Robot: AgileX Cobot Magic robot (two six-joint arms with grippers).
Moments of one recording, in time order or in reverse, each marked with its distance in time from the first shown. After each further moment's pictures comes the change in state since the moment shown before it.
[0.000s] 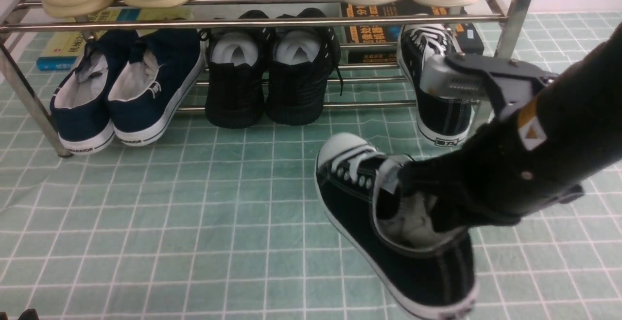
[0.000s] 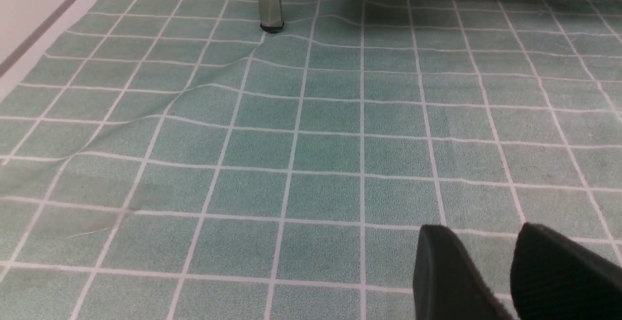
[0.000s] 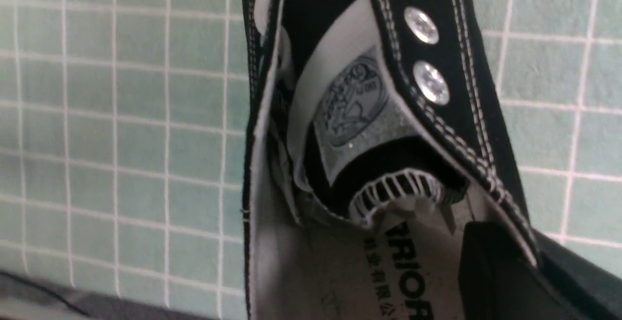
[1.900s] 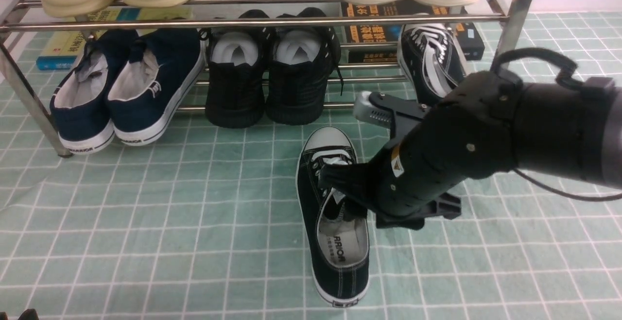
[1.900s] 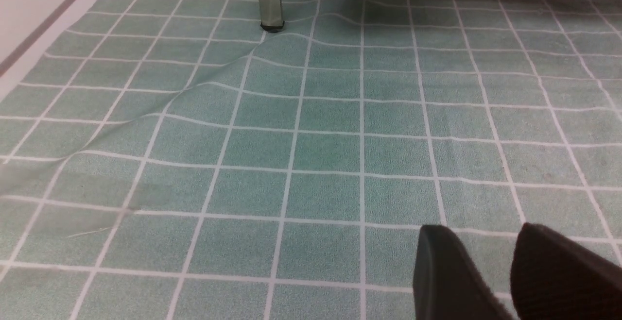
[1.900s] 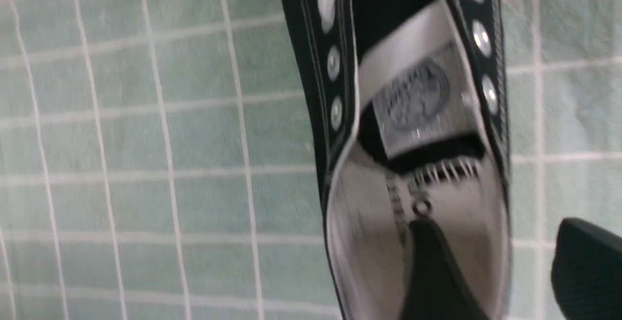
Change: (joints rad) right arm -0.002 0.301 -0.037 -0.019 -0.258 0.104; left arm 0.000 0.000 0.000 0.000 0.000 0.000
